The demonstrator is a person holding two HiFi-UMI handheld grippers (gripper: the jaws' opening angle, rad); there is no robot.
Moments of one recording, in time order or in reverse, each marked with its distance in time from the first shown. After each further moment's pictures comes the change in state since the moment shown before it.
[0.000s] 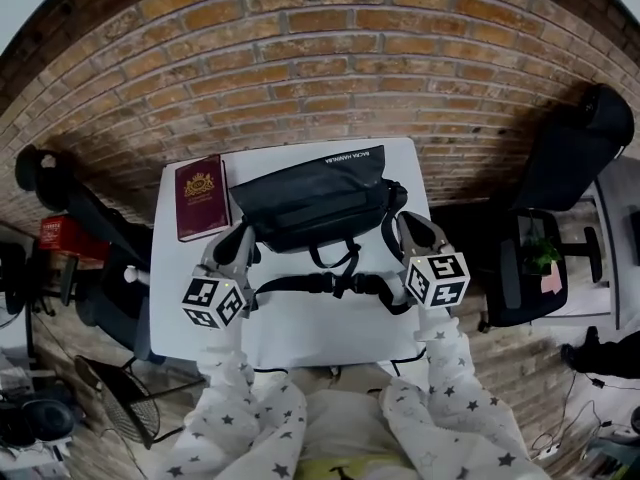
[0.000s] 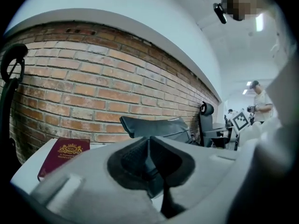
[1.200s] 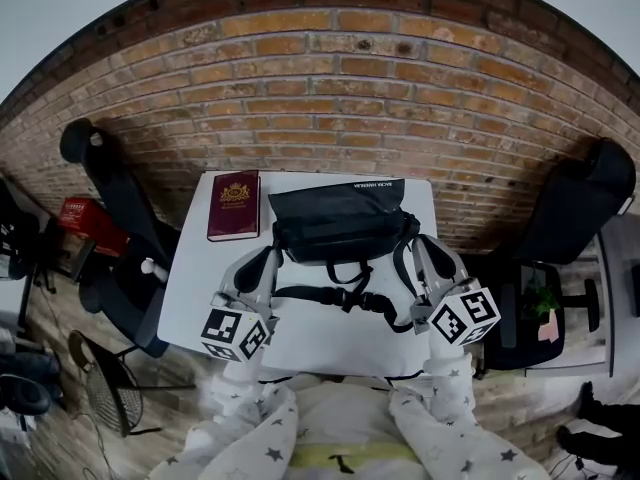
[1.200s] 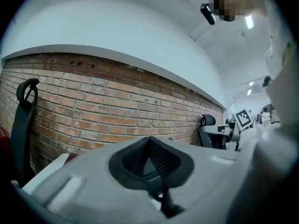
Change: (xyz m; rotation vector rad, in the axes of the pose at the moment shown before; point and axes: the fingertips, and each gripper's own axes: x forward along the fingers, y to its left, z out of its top) left arm -0.079 -0.062 0.068 0.030 -0.184 0.090; right arm -0.080 0.067 0.109 0.051 -0.310 0.277
